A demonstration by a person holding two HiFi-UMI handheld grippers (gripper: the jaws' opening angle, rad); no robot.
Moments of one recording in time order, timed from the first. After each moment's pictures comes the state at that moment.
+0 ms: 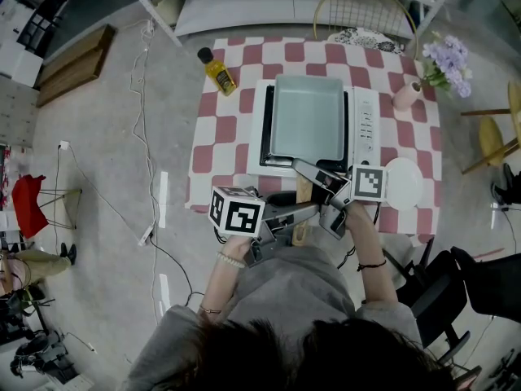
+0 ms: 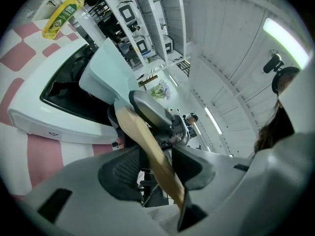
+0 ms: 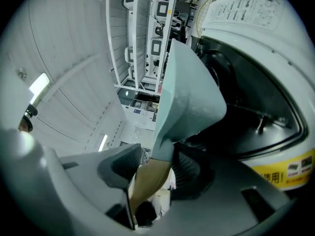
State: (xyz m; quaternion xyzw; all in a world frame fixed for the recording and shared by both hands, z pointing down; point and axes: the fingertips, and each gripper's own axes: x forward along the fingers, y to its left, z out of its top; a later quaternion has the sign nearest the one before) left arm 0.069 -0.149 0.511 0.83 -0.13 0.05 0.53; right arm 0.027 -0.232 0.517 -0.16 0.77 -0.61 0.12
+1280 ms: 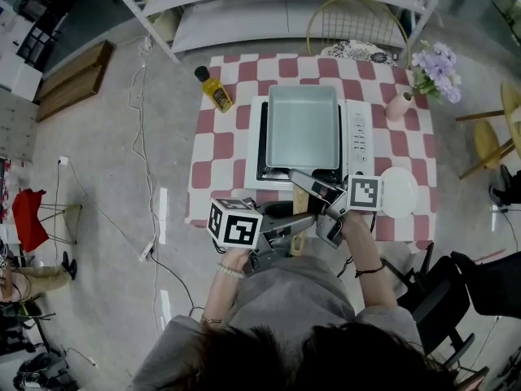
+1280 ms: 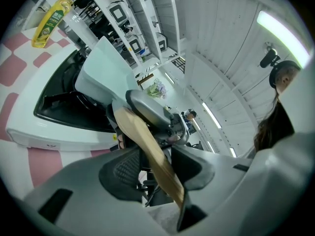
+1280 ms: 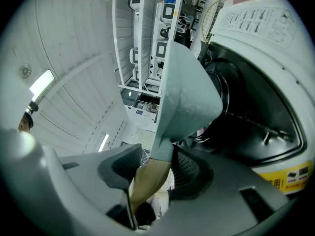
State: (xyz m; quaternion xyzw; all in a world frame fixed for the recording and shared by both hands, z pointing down) left arm 0.070 -0.149 0.503 0.85 -0.12 0.06 0.50; right arm 0.027 -0.235 0.503 -0.16 0.78 -0.59 0.13
